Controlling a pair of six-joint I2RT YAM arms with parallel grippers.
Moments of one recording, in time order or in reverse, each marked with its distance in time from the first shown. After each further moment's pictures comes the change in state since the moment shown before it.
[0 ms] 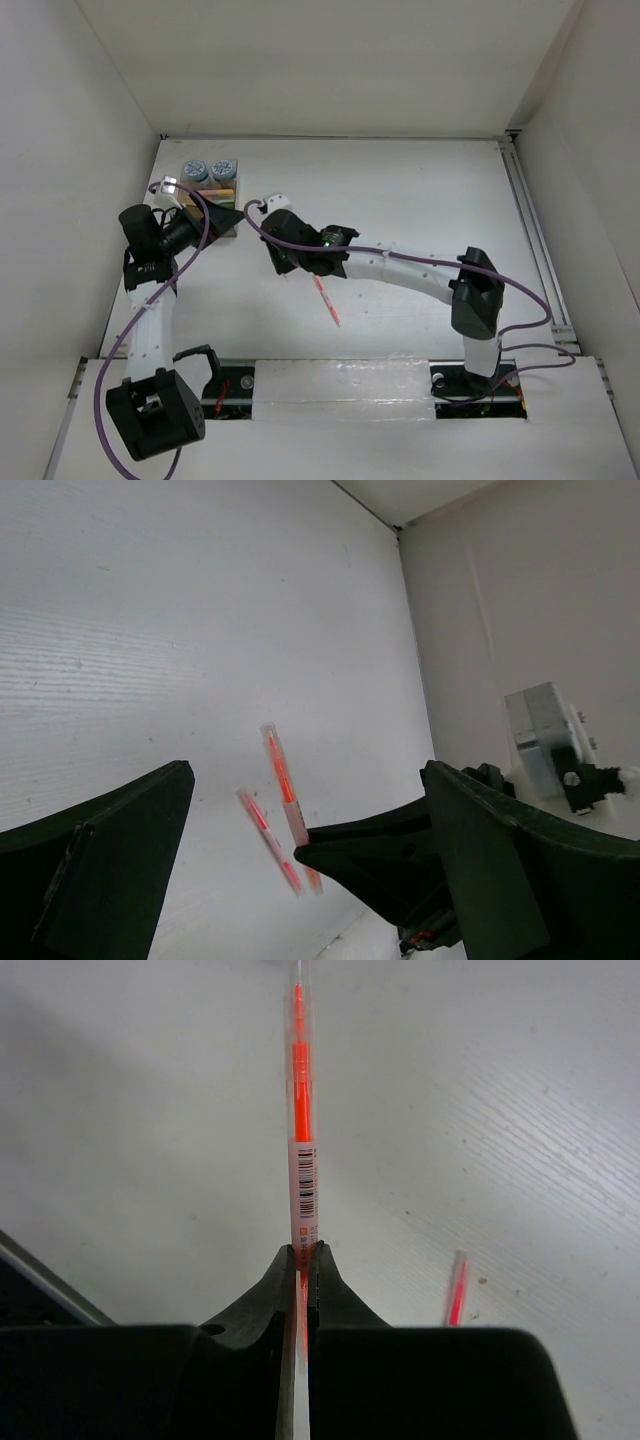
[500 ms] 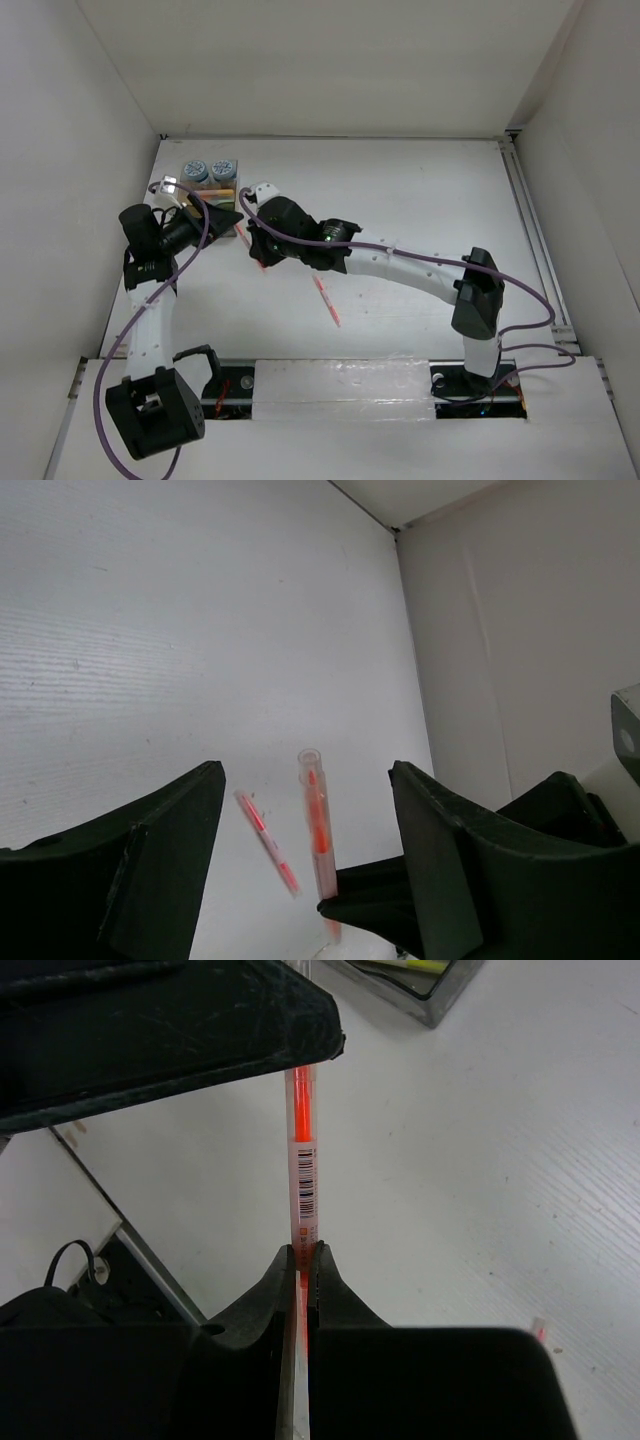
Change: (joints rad) left arm 0.000 0.003 0.000 0.010 0.005 -0.014; right arm -0.003 0.000 0.096 0.108 -0.167 -0.023
